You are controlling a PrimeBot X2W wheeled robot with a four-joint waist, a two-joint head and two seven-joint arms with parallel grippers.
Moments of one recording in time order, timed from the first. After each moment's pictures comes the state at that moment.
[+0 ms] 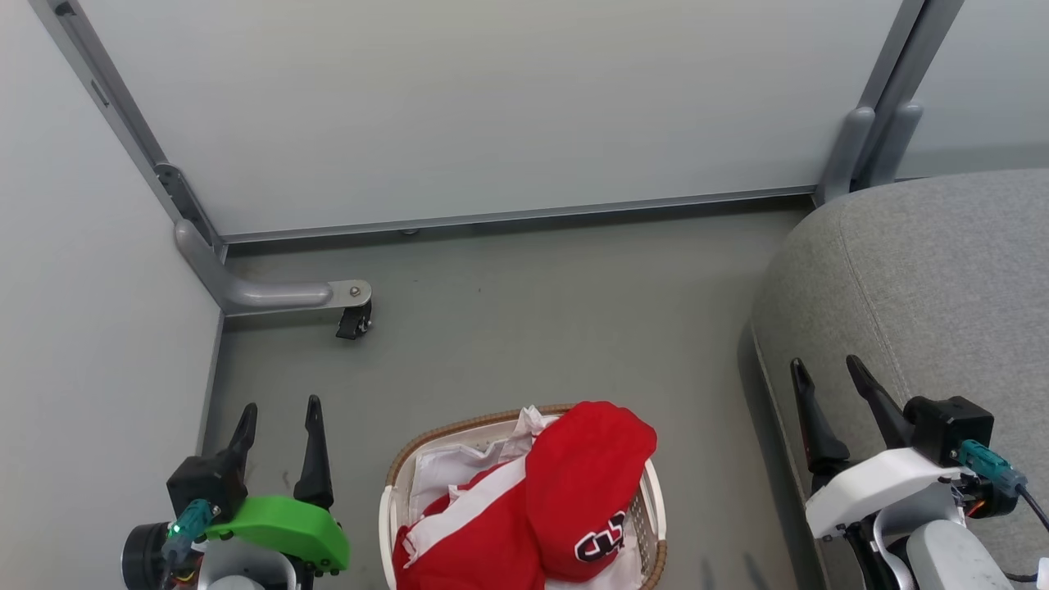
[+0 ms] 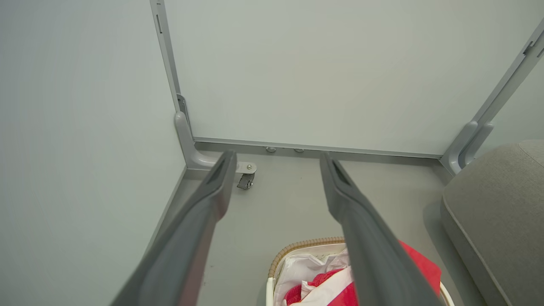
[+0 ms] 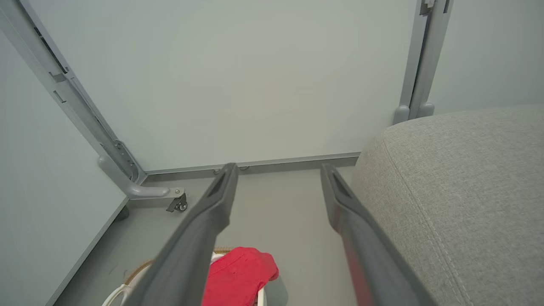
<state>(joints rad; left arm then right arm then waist) -0.11 0.07 -0.08 0.38 -0.26 -0.07 -0.21 -0.13 -0.11 0.04 0.30 0.31 0.13 -0.20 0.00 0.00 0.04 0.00</state>
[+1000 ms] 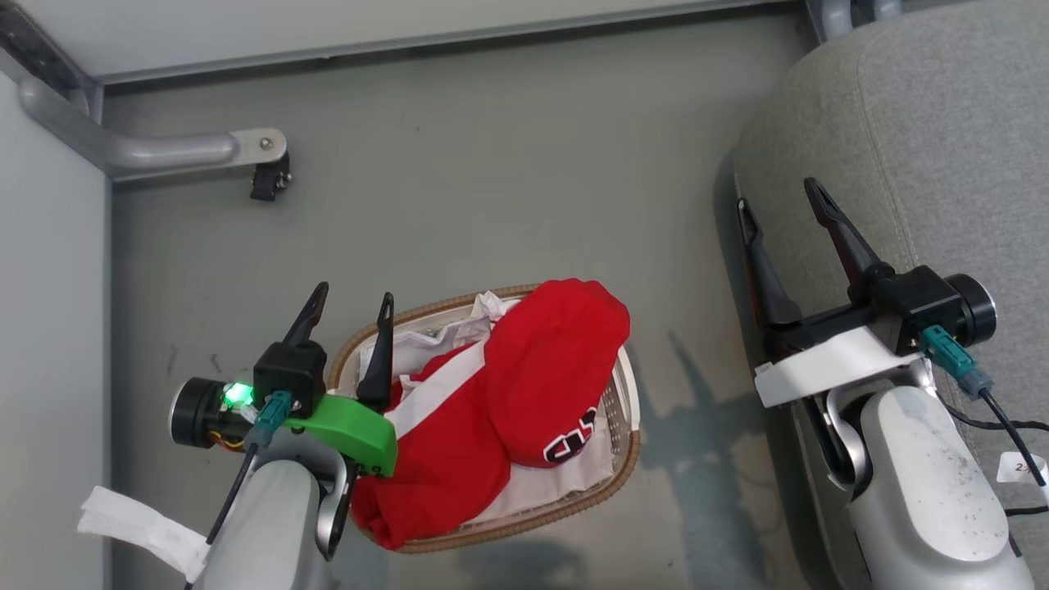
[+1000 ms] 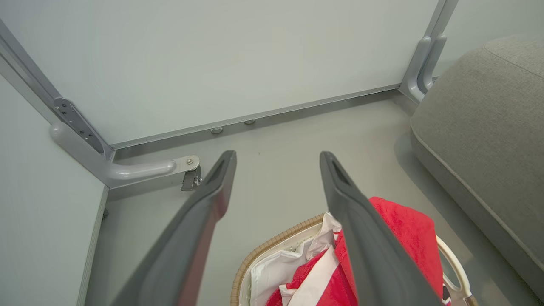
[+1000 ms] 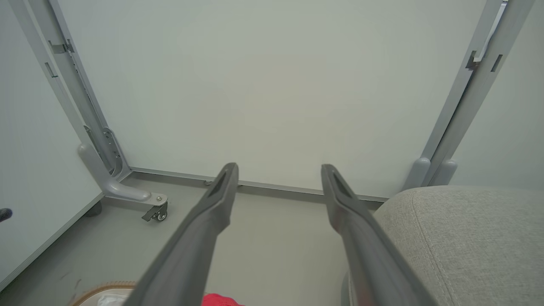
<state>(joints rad) -0.35 0.05 -0.18 0.49 -0.07 -0.12 -0.26 -0.37 -0.07 0.09 0.17 0.09 0.13 -0.26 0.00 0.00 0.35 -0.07</state>
